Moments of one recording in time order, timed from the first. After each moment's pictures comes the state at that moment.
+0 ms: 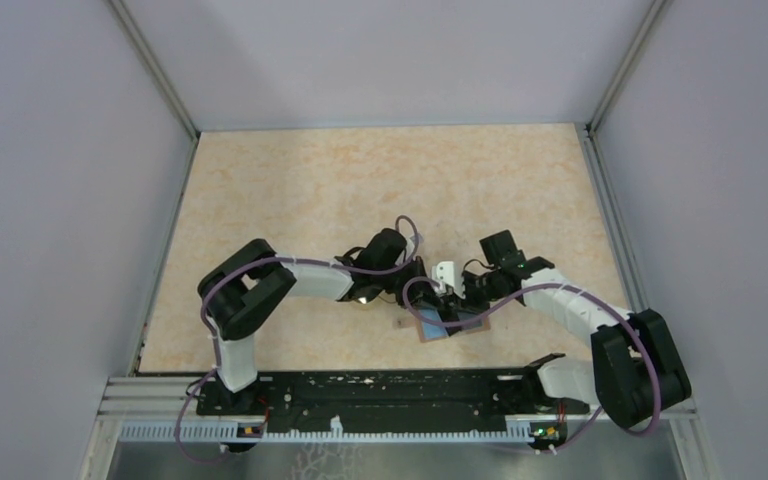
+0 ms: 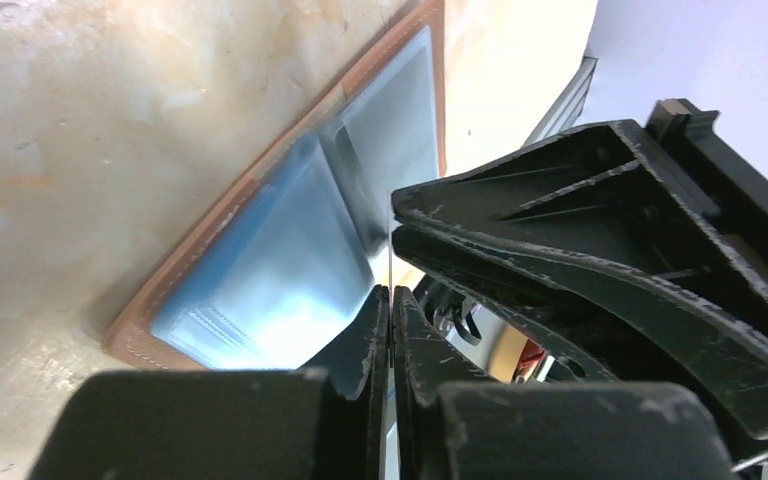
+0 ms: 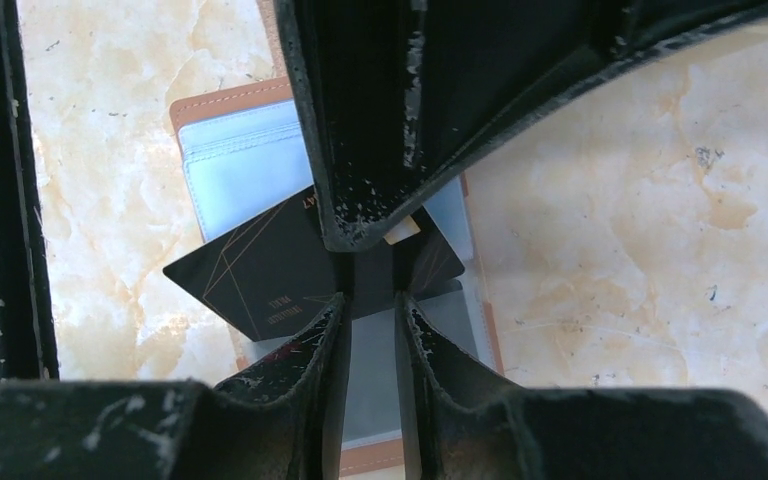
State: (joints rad) left arm -0.91 1.89 0.93 0.32 0.51 -1.11; right arm 0.39 1.22 0.57 -0.50 -0.66 -1.06
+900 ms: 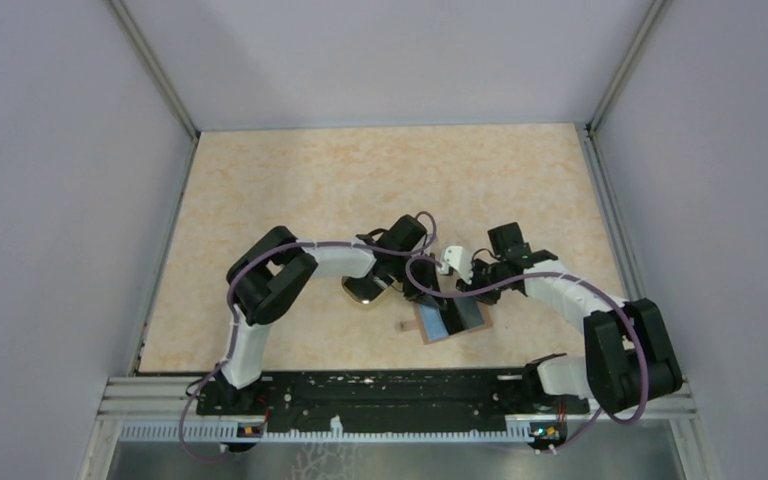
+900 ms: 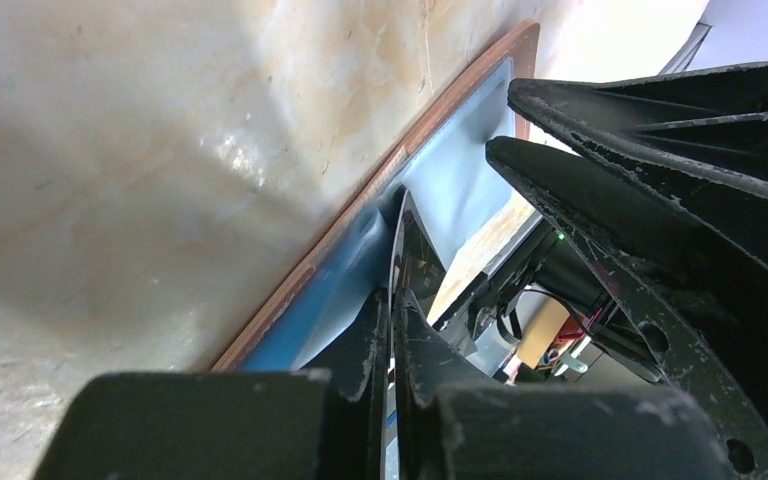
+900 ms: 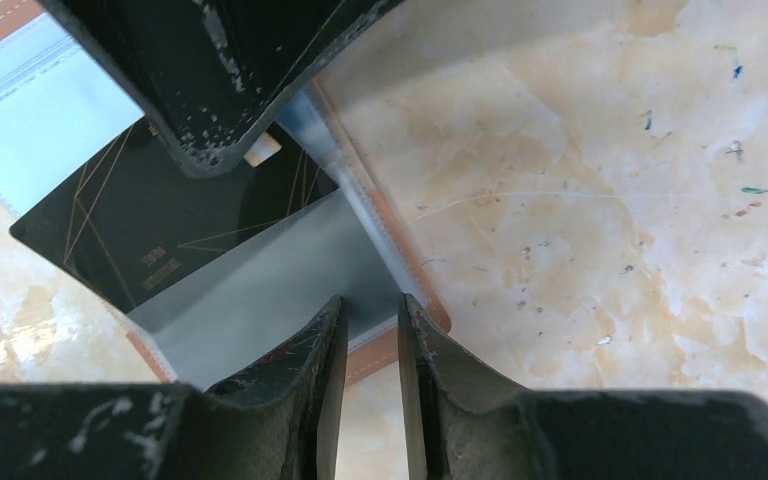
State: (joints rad) left arm -0.89 2.06 1.22 -0.08 0.56 -0.94; right arm 0.30 1.28 0.60 -0.46 -0.46 -0.96
